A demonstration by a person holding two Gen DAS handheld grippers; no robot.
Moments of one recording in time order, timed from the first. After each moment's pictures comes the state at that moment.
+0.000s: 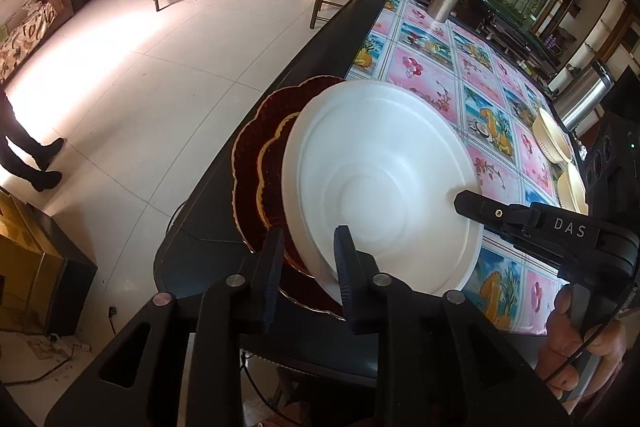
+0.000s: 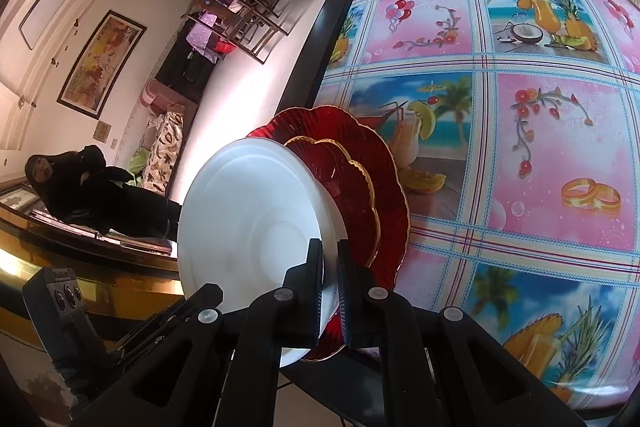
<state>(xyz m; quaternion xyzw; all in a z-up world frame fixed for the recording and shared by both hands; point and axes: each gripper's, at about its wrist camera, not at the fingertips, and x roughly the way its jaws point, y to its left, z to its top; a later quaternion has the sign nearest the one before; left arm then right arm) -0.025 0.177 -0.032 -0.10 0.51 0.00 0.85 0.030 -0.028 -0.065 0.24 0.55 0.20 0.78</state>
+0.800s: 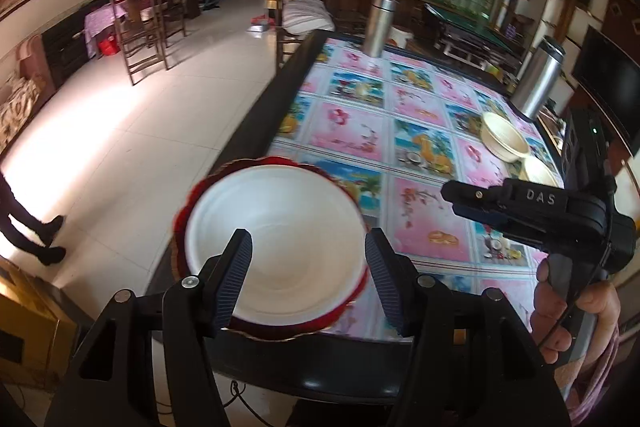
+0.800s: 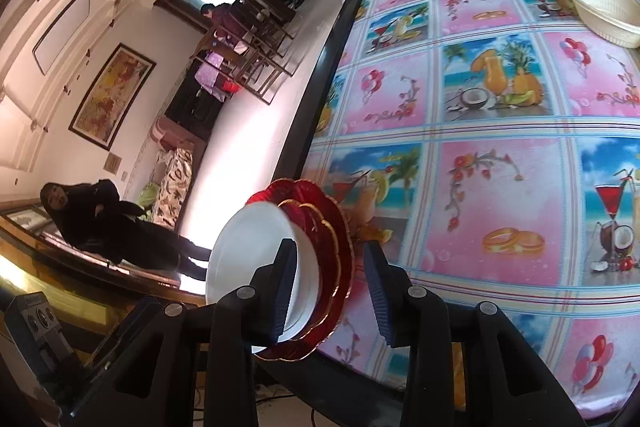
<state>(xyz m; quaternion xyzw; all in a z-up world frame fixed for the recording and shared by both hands) -0.034 0.086 0.038 -0.02 0.43 -0.07 0.90 0.025 -0.111 -0.021 0.28 0.49 0.18 0.81</state>
